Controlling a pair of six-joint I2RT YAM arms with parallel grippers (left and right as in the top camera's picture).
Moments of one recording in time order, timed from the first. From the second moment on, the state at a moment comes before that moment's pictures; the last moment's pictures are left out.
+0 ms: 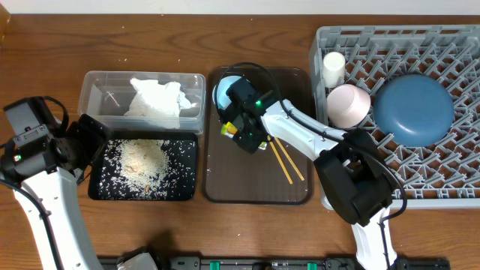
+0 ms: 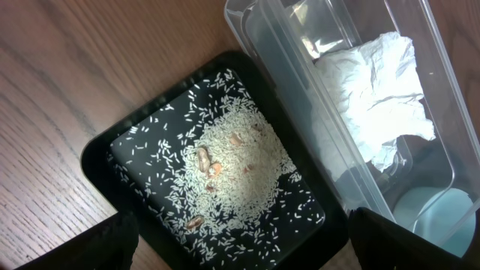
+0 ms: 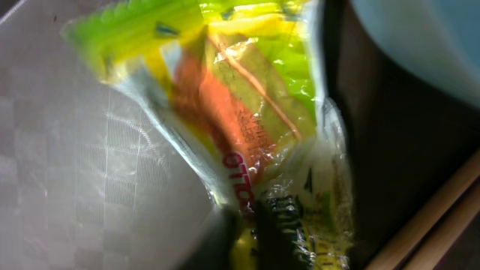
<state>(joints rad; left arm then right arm) 0.49 1.23 1.17 -1.07 0.11 -0.54 0.68 2.15 1.55 -0.78 -0.10 -0.25</state>
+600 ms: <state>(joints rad) 0.49 1.23 1.17 -1.07 0.11 -0.54 0.72 2.06 1.55 -0.80 -0.20 -0.26</state>
